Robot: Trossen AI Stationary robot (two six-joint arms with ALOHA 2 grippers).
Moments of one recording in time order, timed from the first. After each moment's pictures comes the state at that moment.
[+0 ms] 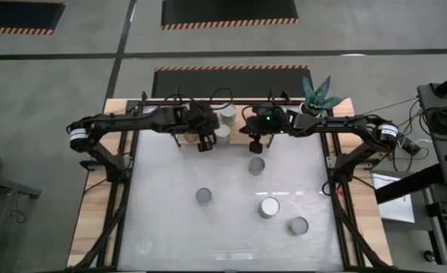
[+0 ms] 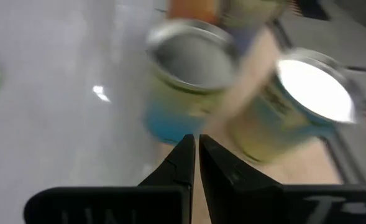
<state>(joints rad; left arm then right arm) 0.26 1.58 1.30 -0.62 -0.25 0.28 -0.39 1.51 0.93 0.01 -0.18 -0.34</state>
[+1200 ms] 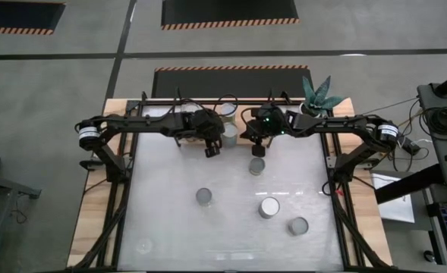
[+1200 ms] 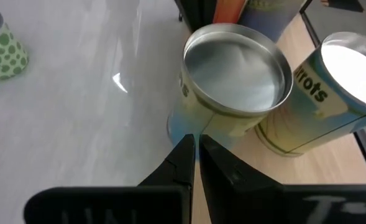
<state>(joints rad) 0.26 1.67 1.24 -0.47 -0.17 0.13 -0.38 1.51 0.92 -0.06 -0.24 -0.36</state>
